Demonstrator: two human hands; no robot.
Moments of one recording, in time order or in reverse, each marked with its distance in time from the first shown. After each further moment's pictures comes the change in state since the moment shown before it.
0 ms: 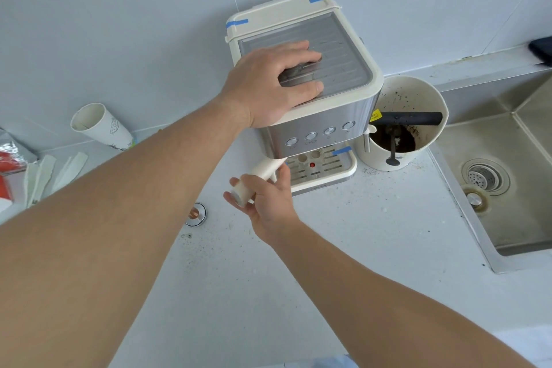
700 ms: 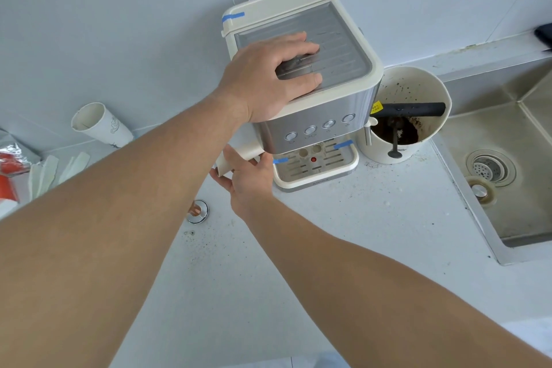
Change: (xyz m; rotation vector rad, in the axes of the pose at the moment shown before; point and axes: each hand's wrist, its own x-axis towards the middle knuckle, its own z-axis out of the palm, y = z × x) left_hand -0.001 0.002 -0.001 -0.020 0.005 -0.001; right_hand 0.027 0.010 0.042 0.030 0.191 0.023
